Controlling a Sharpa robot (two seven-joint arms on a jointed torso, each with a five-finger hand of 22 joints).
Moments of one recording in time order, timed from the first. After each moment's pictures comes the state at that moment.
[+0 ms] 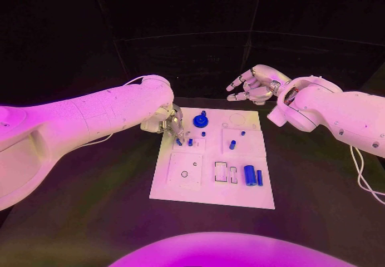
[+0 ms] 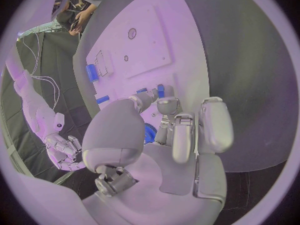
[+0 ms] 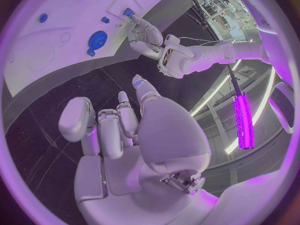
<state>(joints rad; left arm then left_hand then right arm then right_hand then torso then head) 1.33 -0.42 -0.13 0.99 -1.04 0.57 -0.55 1.09 -0.05 0.63 0.06 0.09 0.90 0.06 0.64 0.52 1.28 -0.02 1.09 0.87 1.47 -0.09 1.57 1.31 0.08 1.47 0.02 1.27 1.25 1.28 -0.71 0.01 1.32 -0.97 -0.19 0.08 1.36 0.00 0.03 0.02 0.29 0.91 0.16 0.18 0.07 1.33 0.07 1.34 1.24 1.46 0.00 1.45 1.31 0.09 1.35 0.09 1.32 1.04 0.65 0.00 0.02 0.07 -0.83</state>
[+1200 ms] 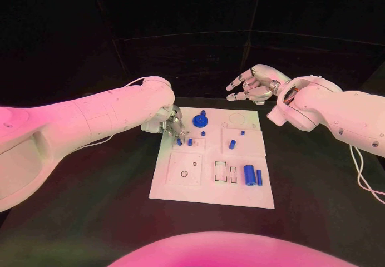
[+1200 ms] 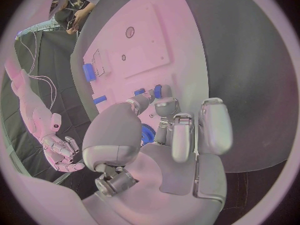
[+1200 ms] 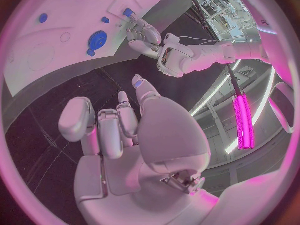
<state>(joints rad) 1.33 -0.41 -0.13 0.98 -1.03 0.56 -0.58 0.98 -0.04 0.58 0.00 0.08 0.93 0.04 0.65 0.53 1.30 -0.03 1.11 0.90 1.47 -0.09 1.57 1.31 0.08 1.47 0.02 1.30 1.28 1.28 -0.71 0.01 1.32 -0.97 -0.19 0.08 1.36 0.00 0.03 0.02 0.29 0.91 0.16 0.18 0.07 1.33 0.07 1.34 1.24 1.46 0.00 1.45 1.31 0.09 1.35 0.09 1.32 1.04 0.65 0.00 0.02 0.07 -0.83</state>
